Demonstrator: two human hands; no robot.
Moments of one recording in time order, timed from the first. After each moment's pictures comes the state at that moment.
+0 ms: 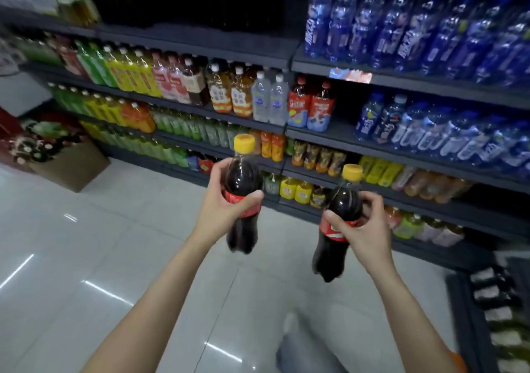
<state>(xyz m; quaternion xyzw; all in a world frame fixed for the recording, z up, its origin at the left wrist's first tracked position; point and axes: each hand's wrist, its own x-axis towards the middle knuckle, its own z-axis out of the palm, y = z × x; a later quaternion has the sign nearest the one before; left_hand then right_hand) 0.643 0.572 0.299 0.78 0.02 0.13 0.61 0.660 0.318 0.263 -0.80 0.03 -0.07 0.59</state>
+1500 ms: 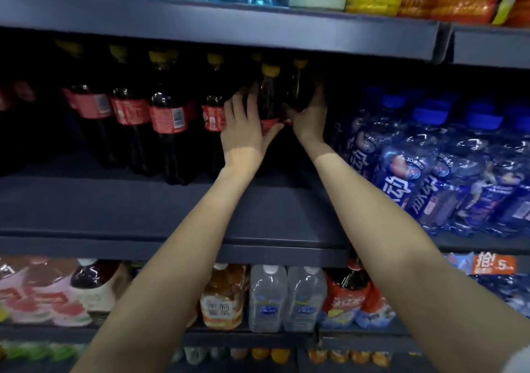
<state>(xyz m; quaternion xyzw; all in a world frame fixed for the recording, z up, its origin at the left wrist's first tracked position) 1.414 0.700 0.365 0.82 -0.11 0.50 0.25 1.459 0.566 0.385 -0.76 -0.03 -0.43 0.48</state>
